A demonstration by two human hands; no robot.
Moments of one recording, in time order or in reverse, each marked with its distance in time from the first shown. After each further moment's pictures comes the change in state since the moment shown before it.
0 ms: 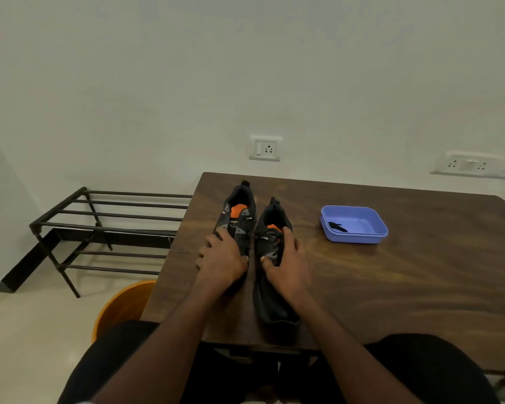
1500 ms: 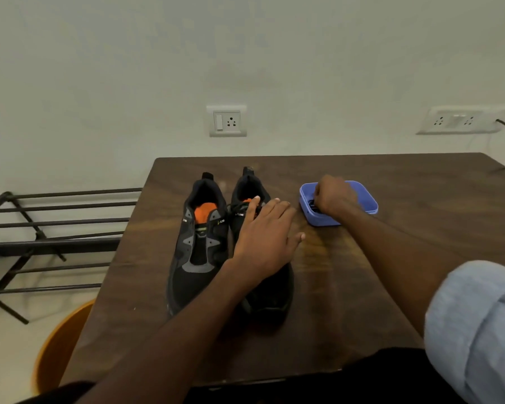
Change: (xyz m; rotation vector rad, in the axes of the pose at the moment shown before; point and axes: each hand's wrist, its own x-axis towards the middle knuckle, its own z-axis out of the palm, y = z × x) left_hand 0.045 0.109 0.076 0.180 0.265 0.918; right_hand 0.199 0.112 -0.091 -0.542 0.041 0.174
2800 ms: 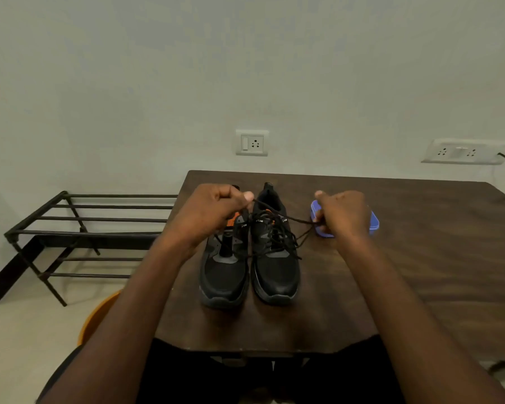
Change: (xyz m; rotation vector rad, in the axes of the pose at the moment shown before) left_hand -0.075 -0.035 -0.179 -1.042 0.056 -0.459; right_hand -0.158 -0.055 -0.089 1.006 0.181 0.240
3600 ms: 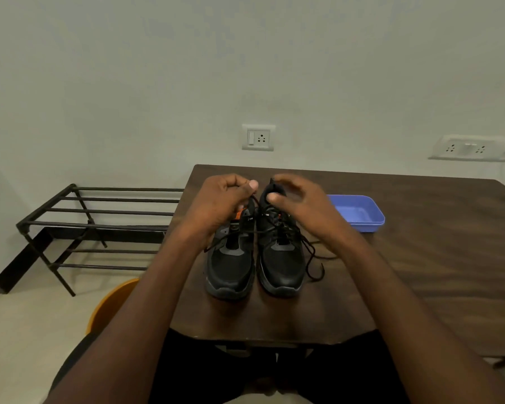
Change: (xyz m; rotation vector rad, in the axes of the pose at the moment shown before) left_hand 0.005 -0.004 0.007 -0.096 0.099 -0.003; right_hand -0.041 -0.023 0.016 -0.052 -0.576 -0.434
